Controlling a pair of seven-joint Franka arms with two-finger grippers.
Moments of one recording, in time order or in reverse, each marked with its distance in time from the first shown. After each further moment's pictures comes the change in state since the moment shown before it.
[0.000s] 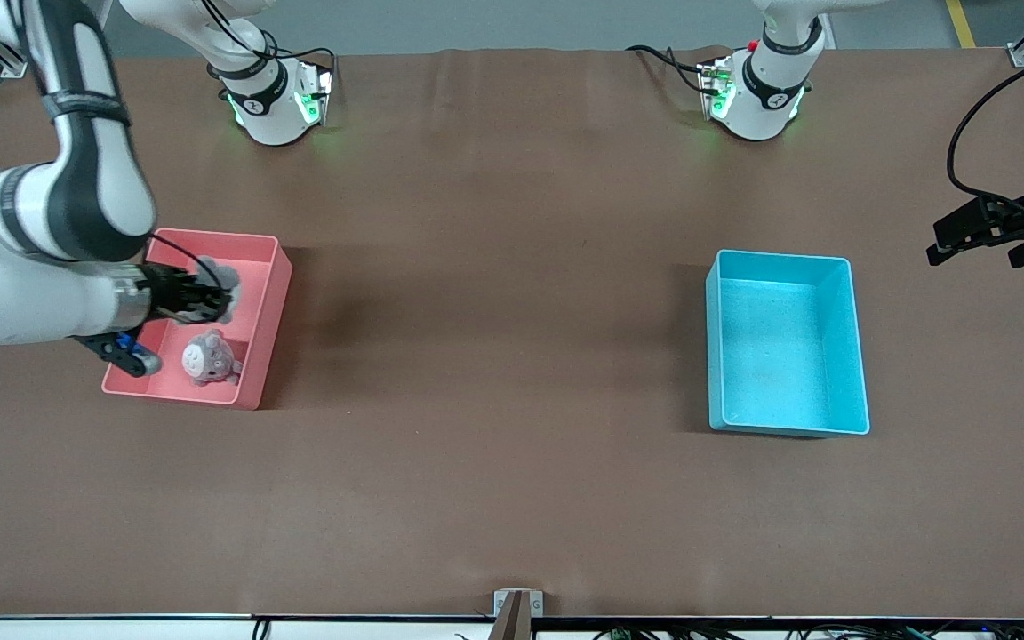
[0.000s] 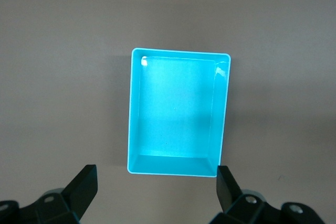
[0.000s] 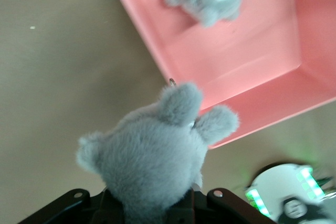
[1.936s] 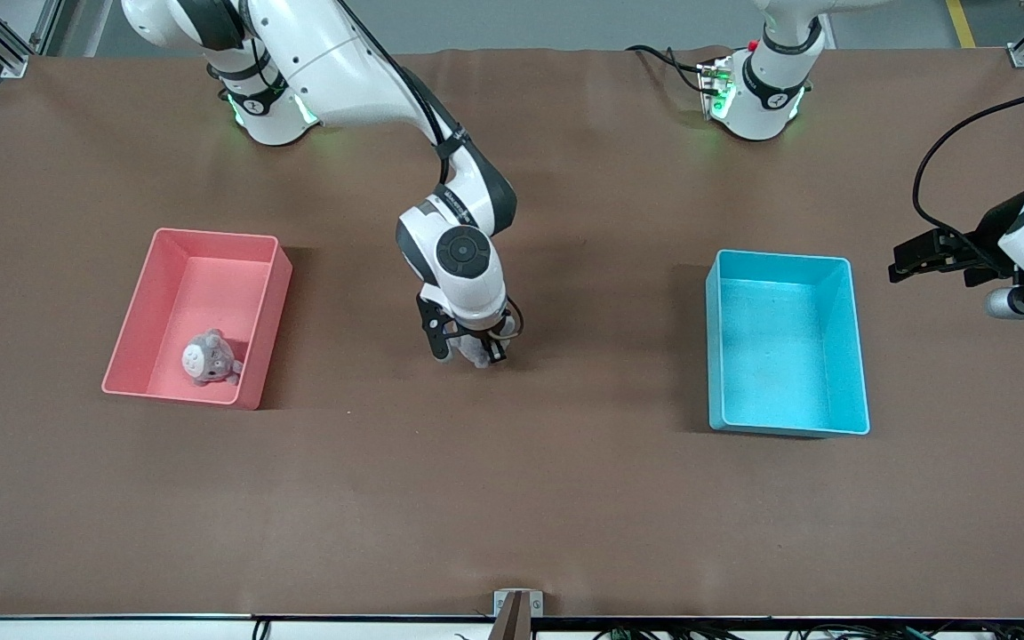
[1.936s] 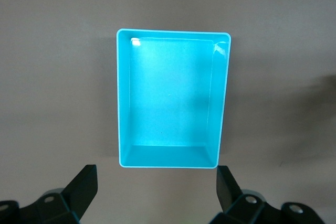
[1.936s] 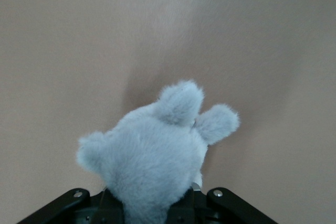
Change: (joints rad) left arm -0.015 0.077 -0.009 -0.005 -0.001 -0.025 0.003; right arm 0.607 0.500 0.002 0.174 -0.099 0.804 1.246
